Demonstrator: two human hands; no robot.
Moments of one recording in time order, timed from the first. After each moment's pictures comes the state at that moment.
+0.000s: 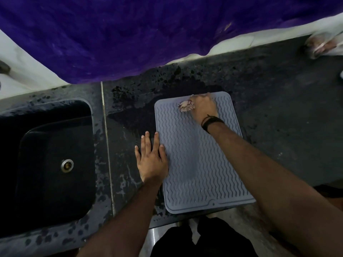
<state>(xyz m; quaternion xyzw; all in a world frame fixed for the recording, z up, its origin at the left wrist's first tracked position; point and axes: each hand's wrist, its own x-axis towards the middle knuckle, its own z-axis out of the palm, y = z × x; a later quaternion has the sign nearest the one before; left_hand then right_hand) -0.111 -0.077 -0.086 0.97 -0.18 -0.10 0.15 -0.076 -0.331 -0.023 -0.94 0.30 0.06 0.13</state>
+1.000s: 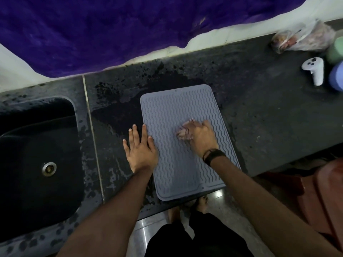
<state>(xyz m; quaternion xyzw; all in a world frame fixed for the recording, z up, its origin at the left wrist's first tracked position) -0.115 -0.078 -0.077 0.96 -0.18 -0.10 0.16 -0.213 -0.264 -0.023 -0.94 0.30 0.05 0.17</state>
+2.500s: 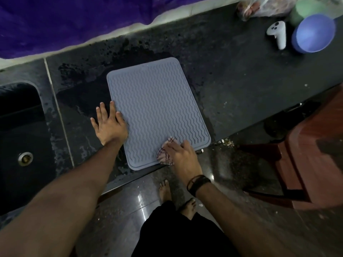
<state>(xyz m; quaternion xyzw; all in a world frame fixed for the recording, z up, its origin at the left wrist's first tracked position) -0.116 -0.078 -0.080 0.97 -0.19 -0.09 0.13 -0.370 -0.164 -0.012 -0.95 0.26 0.04 0.19</state>
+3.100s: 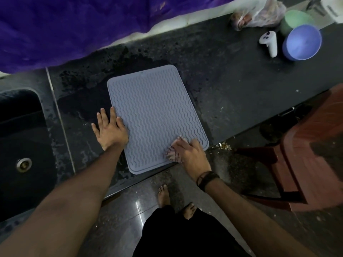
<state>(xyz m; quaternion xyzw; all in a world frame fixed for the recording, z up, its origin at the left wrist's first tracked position) -0.119 -0.079 -0.077 0.97 -0.18 -0.09 0.14 -0.382 -0.196 -0.017 -0.95 0.26 0.04 0.13</state>
